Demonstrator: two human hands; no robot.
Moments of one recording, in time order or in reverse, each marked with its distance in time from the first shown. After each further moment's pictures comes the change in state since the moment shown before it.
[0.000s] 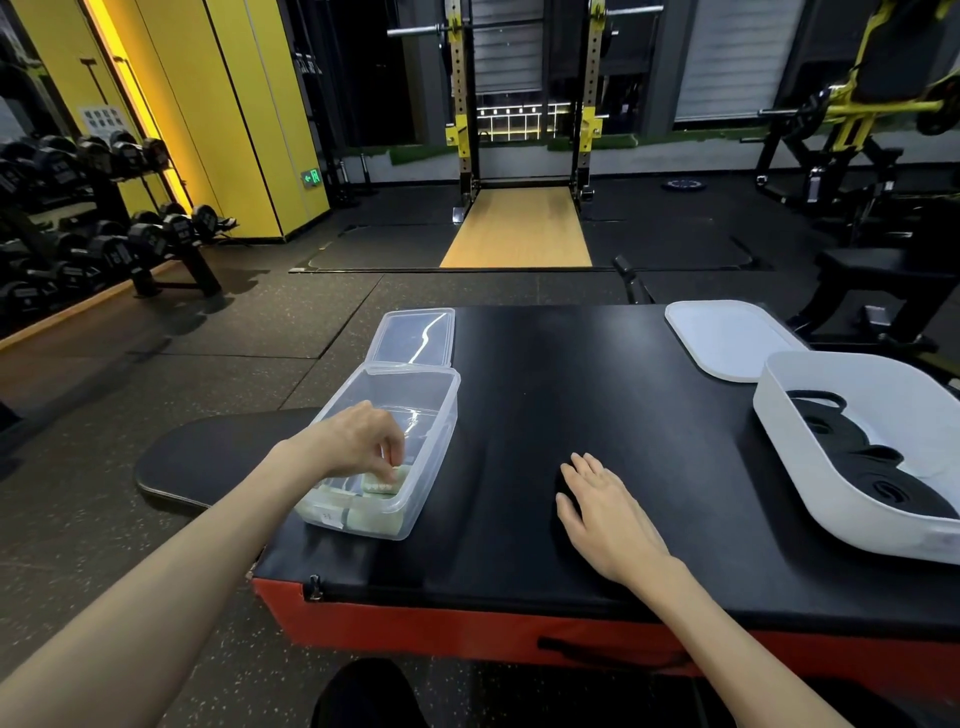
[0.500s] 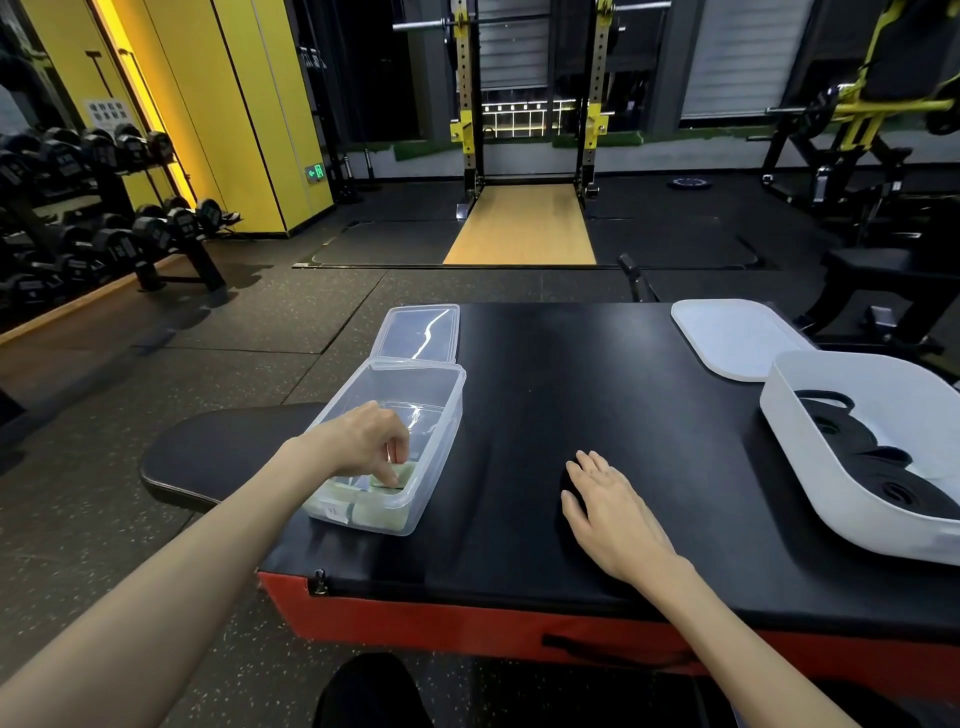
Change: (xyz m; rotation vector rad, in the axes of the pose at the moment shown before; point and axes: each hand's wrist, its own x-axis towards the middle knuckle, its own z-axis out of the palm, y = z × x) left_hand 0.000 0.004 0.004 0.018 -0.038 -0.051; right_hand 0.000 -0.002 -0.001 -0.013 -0.002 0.008
